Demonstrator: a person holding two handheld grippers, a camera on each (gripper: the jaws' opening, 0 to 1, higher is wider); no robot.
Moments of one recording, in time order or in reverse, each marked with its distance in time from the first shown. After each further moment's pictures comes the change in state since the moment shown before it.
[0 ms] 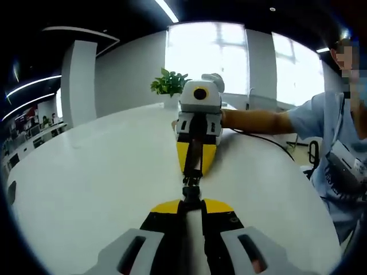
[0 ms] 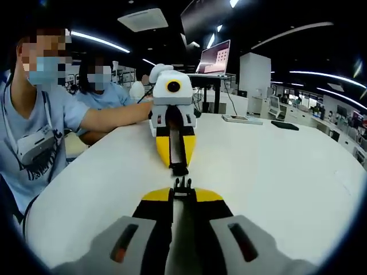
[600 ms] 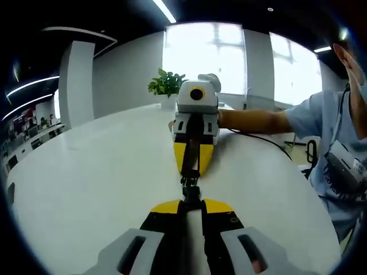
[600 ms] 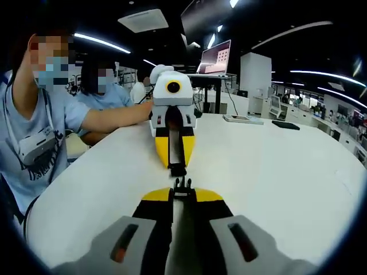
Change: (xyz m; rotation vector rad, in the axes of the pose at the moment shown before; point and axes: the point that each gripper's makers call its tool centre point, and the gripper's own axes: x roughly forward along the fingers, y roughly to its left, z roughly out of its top) left arm 0.001 -0.001 0.002 0.008 -0.001 -0.018; right arm -0.003 0.001 -0.001 0.005 -0.002 0.005
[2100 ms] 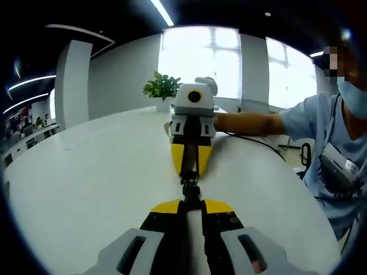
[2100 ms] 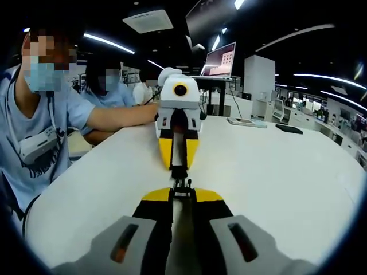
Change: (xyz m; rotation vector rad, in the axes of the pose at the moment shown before) left arm -0.001 0.003 0.004 -0.006 -0.027 -0.053; right arm 0.001 0.004 0.004 -0.030 -0.018 0.028
